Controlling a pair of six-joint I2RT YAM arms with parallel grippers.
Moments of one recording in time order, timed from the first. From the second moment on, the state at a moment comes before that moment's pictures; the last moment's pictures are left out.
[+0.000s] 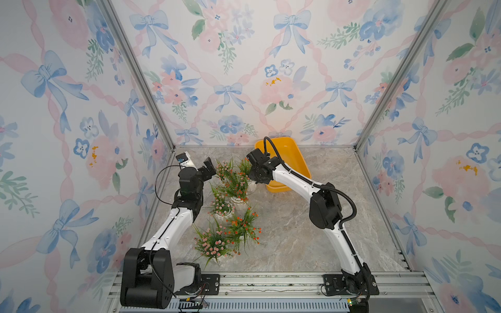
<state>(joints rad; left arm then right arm) -0.06 1.24 0.72 0.35 -0.18 -0.41 0.73 2.55 2.36 -0.85 0.19 0.93</state>
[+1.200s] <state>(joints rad) -0.04 1.38 0.87 0.35 -0.27 -0.39 0.49 2.34 2.37 -0.67 0.17 0.83</state>
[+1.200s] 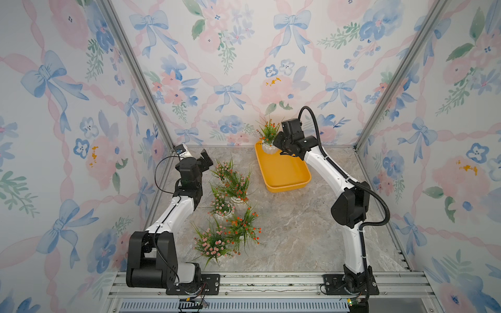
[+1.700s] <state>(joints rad) -0.04 1.41 0.90 0.35 -0.27 -0.46 0.47 2.22 1.79 -0.49 0.09 0.91</state>
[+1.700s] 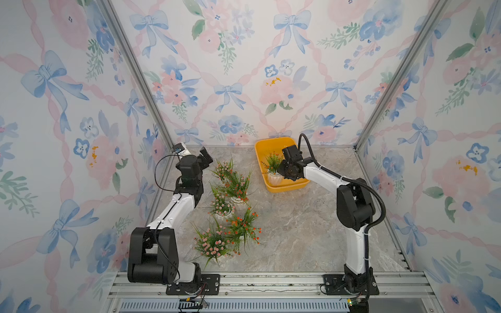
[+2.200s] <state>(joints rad) -0.04 1.41 0.90 0.35 -0.22 -0.43 0.61 1.90 1.42 -0.43 0.19 1.00</state>
